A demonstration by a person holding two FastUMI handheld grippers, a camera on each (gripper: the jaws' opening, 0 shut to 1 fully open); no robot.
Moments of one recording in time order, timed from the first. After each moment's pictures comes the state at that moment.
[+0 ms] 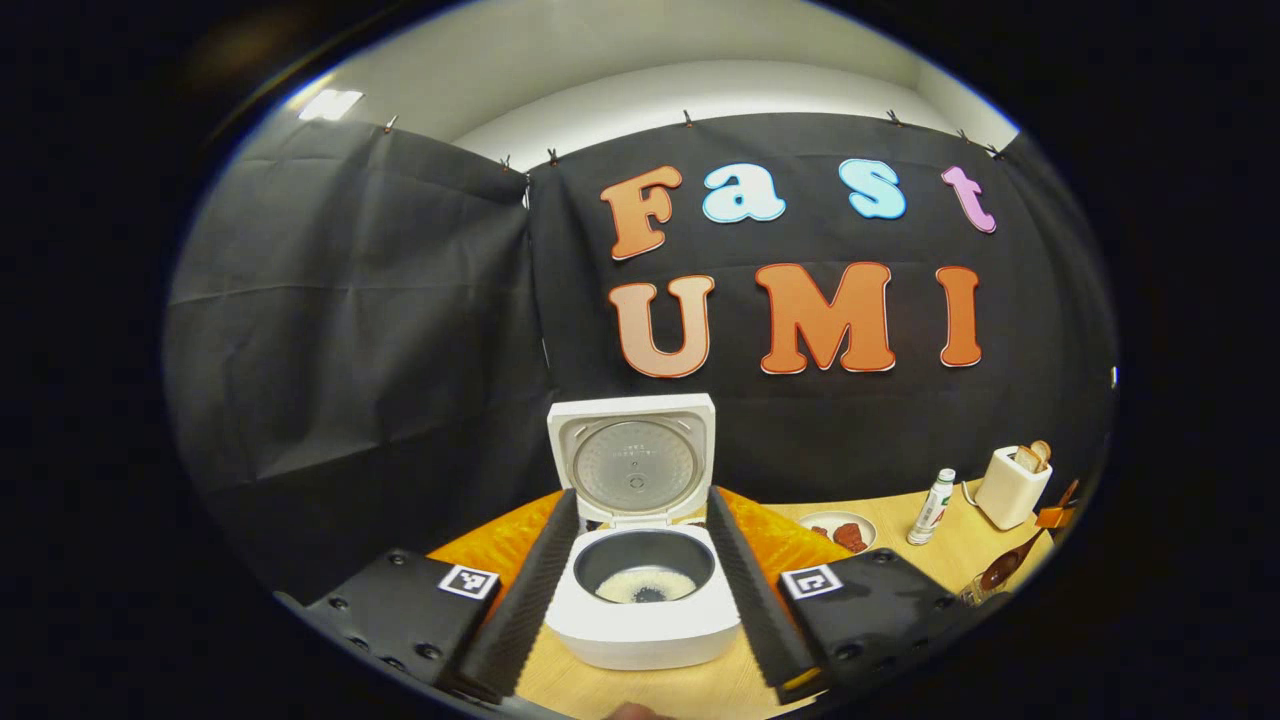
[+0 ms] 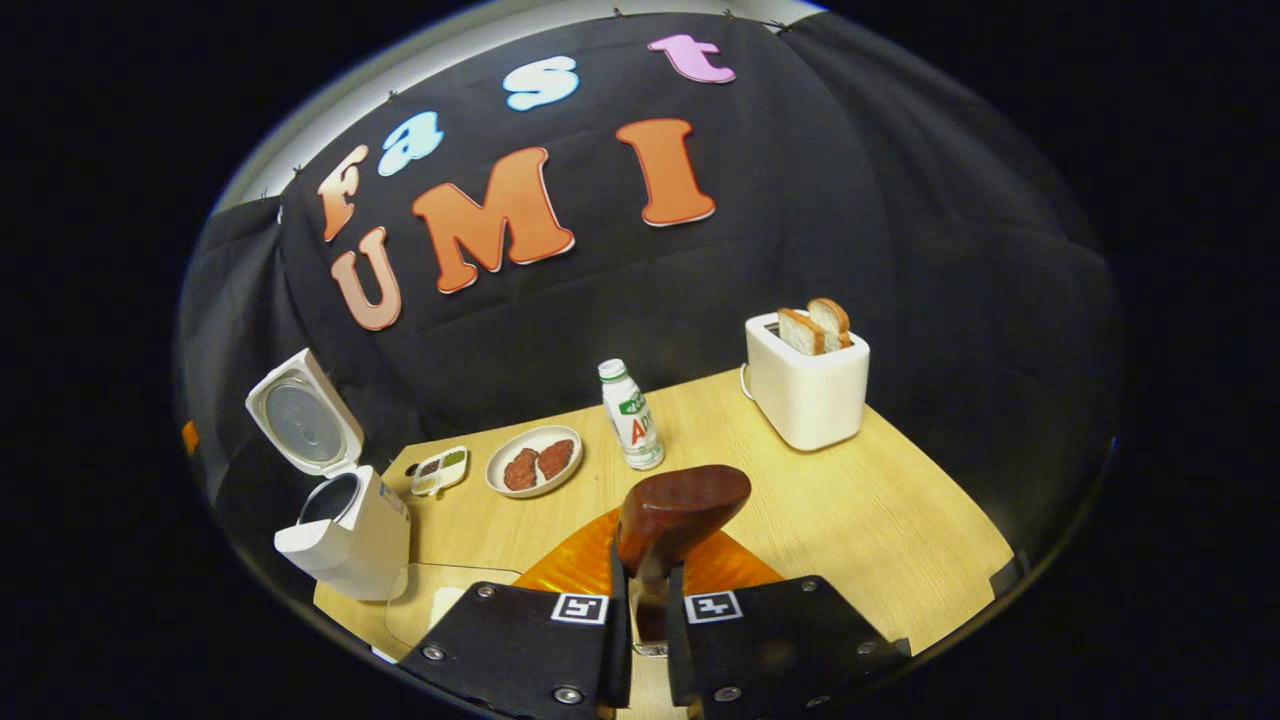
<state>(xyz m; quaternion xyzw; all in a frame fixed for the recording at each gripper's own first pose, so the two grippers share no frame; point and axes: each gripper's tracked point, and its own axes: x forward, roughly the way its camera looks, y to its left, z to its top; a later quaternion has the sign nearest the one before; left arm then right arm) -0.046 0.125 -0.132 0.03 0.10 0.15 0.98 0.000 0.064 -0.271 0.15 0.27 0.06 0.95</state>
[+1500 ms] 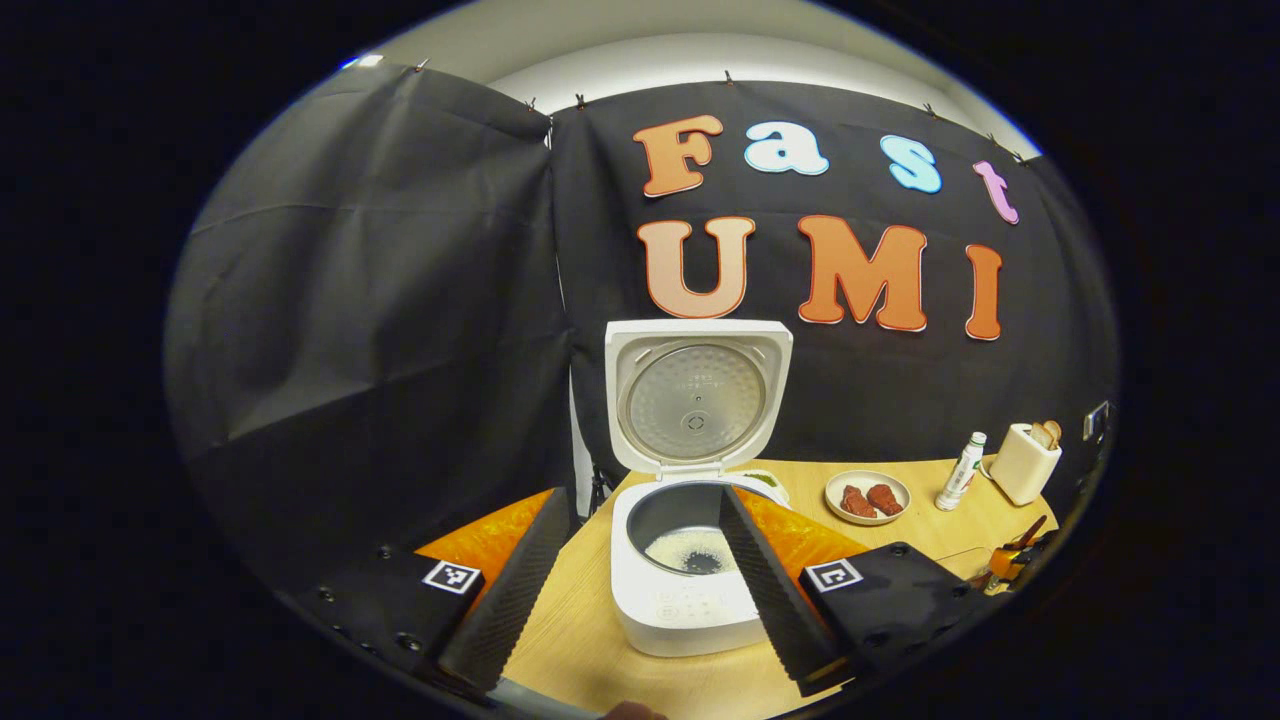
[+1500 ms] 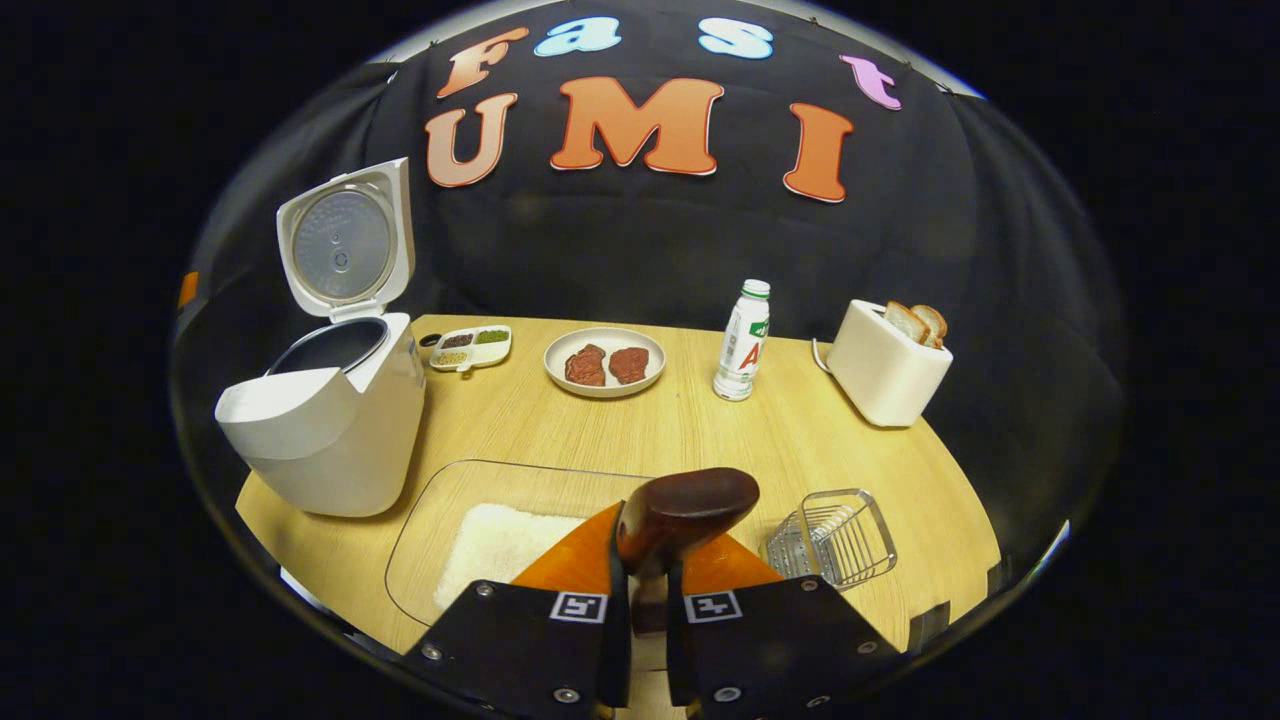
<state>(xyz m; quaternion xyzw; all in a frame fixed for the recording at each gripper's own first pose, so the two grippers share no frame) -0.036 0.224 -0.215 -0.01 0.16 0.13 0.98 -0.068 0.226 -0.349 -0.03 0.35 0.10 0.93</state>
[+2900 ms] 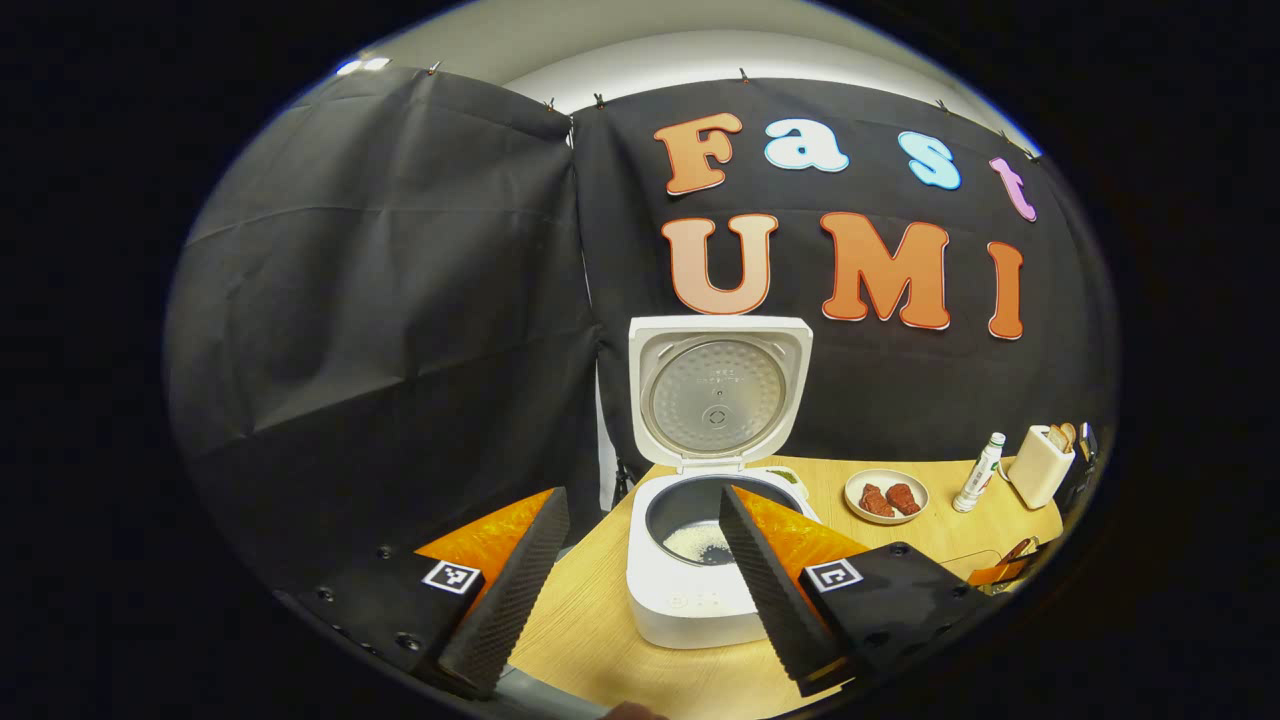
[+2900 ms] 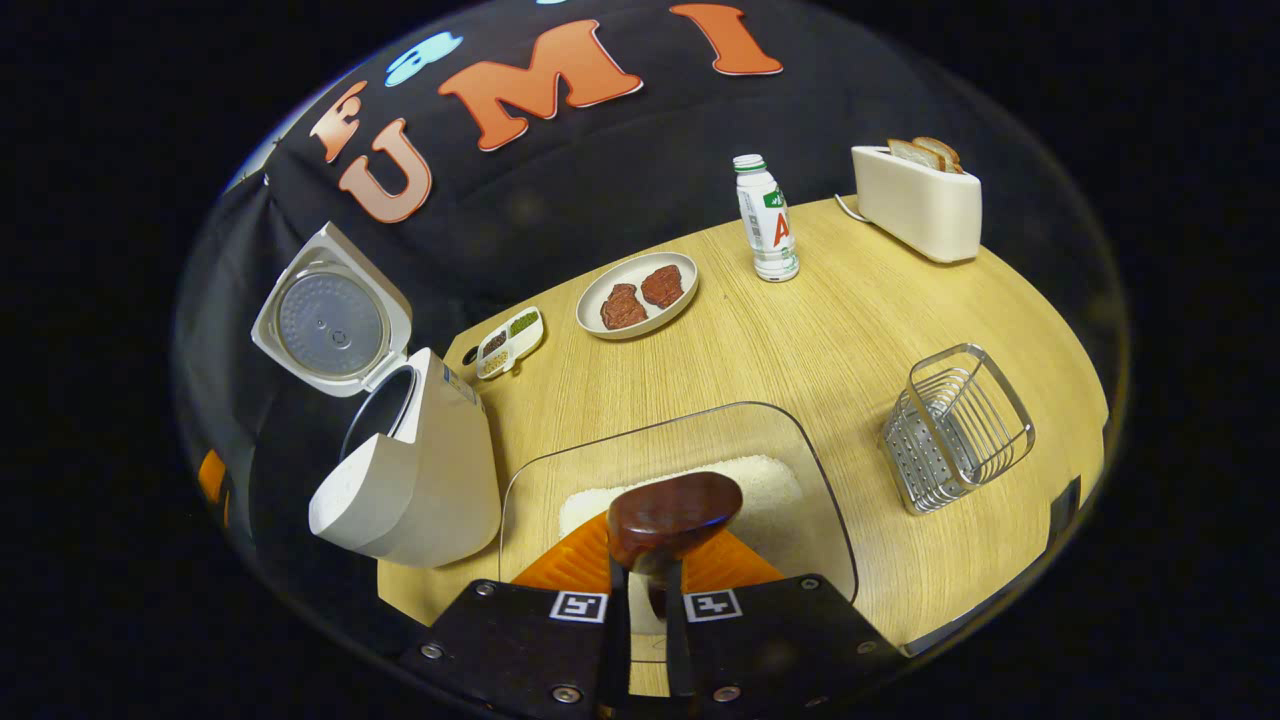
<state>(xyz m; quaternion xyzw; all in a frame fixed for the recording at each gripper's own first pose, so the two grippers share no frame) -0.053 0.233 -0.218 0.00 0.17 0.17 0.97 -0.080 0.268 -0.370 0.21 0.47 0.10 0.85</state>
